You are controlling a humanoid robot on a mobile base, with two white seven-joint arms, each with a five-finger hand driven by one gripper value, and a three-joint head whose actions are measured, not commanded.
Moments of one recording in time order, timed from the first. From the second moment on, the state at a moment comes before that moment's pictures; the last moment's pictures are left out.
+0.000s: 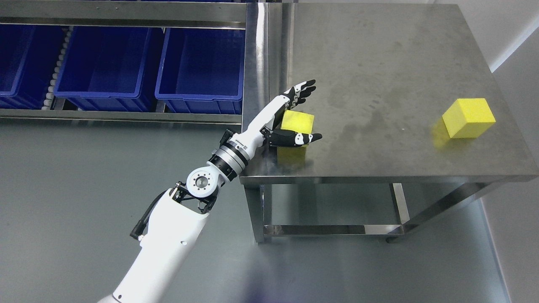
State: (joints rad) left arm -0.43 0.01 -0.48 -1.39 0.06 -0.08 -0.28; right arm 0.00 0.00 -0.09 0.00 0.00 -0.09 -0.03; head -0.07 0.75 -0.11
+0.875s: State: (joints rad) left arm -0.43 0.07 -0.49 -1.39 0.00 -0.16 -0.31; right arm 0.00 0.00 -0.09 0.00 0.00 -0.09 -0.03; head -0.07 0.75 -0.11
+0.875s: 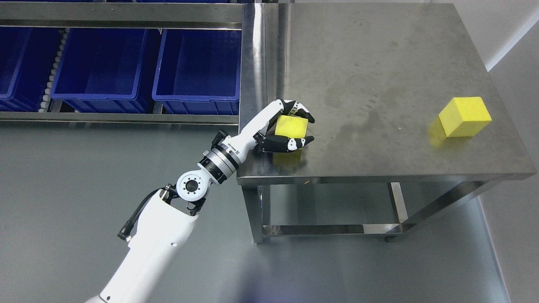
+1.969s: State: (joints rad) left arm -0.54 0.11 -0.30 -1.46 0.00 -0.19 -0.31; right arm 0.00 0.00 -0.09 0.00 0.00 -0.10 -0.03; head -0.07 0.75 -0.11
